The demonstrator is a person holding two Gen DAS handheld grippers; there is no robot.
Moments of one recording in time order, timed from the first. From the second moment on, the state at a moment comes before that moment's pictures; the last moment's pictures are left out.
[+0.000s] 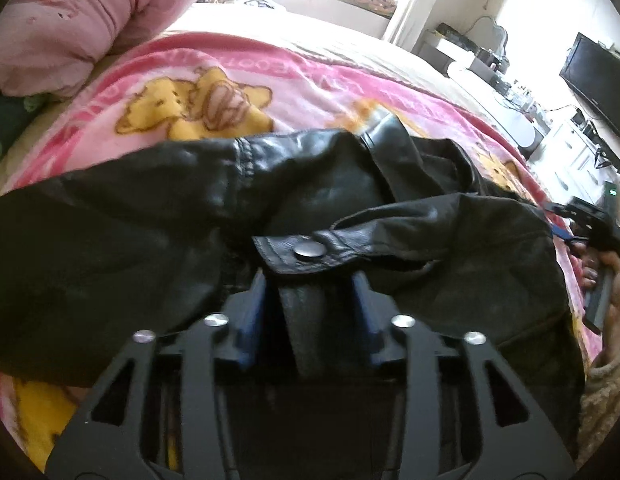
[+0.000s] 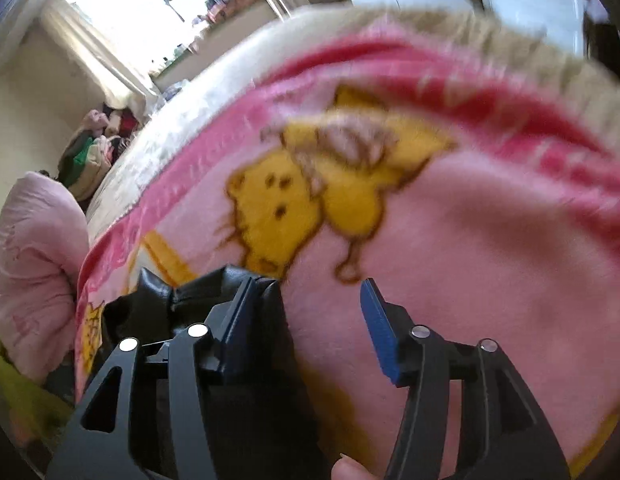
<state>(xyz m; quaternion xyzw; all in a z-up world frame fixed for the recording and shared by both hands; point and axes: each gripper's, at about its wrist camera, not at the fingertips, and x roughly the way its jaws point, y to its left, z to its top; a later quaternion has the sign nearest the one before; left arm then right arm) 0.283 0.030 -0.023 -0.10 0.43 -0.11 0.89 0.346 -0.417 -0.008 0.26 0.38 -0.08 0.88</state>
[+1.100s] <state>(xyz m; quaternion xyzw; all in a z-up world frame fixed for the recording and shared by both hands) 0.247 0.014 0.008 -0.08 0.46 -0.09 0.88 0.259 -0.249 0.003 0.08 0.39 0.05 0.92</state>
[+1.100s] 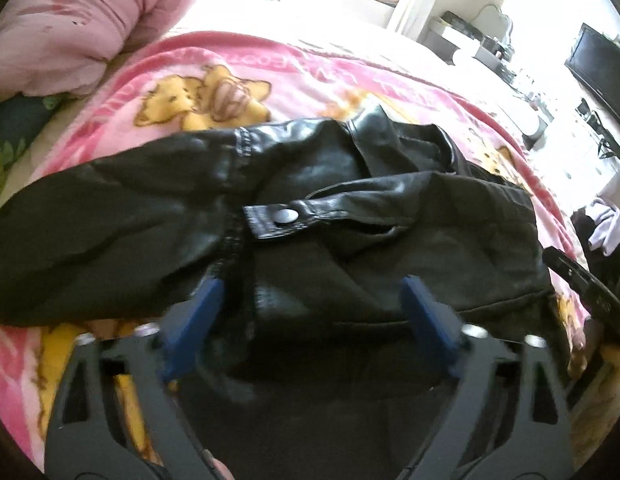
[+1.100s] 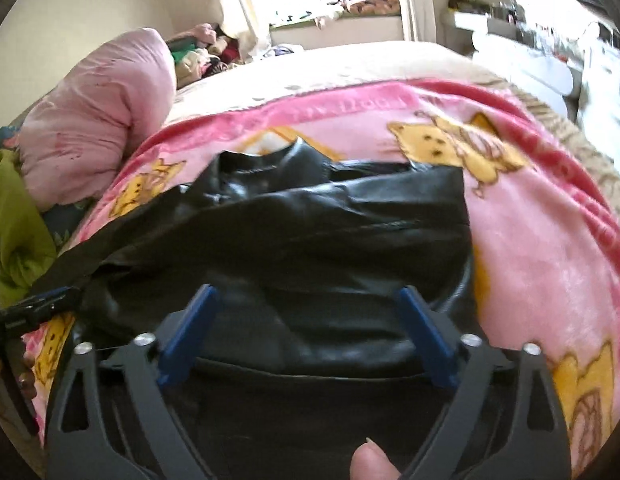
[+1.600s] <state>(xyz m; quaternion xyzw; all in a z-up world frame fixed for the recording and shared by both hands) 0.221 0.069 0.013 -0.09 0.46 -0.04 0.88 0.248 -0.161 0.017 0.06 0.38 0.09 0.92</state>
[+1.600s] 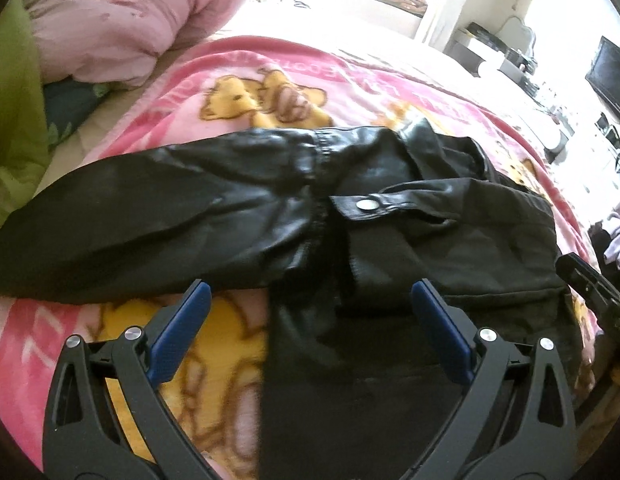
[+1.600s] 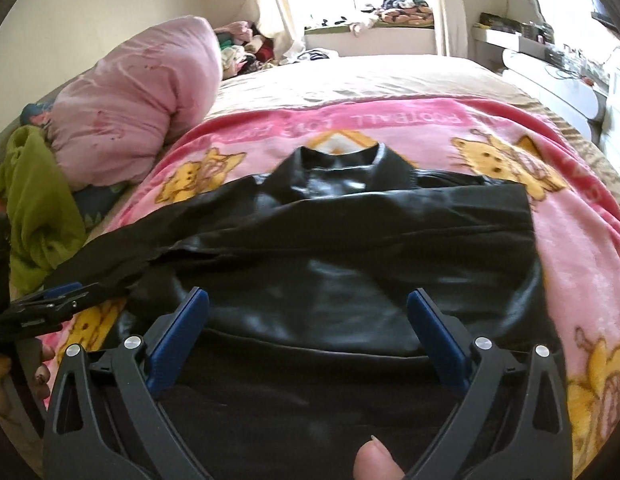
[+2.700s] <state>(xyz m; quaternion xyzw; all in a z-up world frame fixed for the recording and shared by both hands) 0.187 0.252 0.007 -0.20 0.41 0.19 0.87 0.266 0.036 0.022 -0.02 0.39 0.21 0.90</state>
